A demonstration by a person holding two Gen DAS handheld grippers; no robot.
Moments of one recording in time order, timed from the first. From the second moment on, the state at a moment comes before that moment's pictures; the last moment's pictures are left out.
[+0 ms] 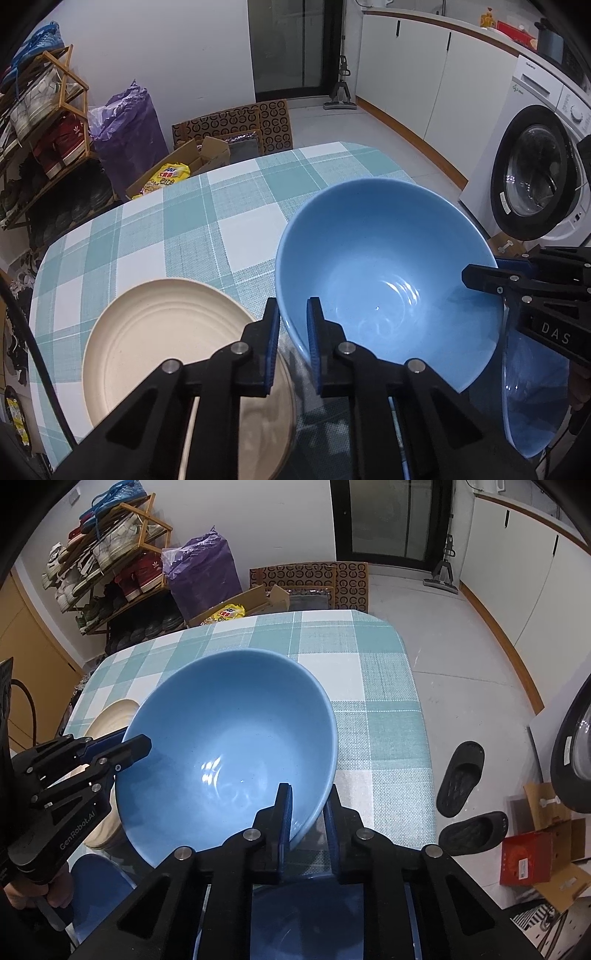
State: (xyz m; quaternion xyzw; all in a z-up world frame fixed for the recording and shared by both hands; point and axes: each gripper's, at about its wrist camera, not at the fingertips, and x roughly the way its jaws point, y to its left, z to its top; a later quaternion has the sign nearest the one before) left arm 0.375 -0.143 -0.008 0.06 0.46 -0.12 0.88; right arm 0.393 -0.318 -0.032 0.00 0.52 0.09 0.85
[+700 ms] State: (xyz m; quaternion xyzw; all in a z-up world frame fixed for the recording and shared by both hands) left arm 0.363 -0.141 0.010 0.05 0.44 -0.12 0.89; right arm 0.382 -0.318 -0.012 -0.01 0.51 0.09 0.86
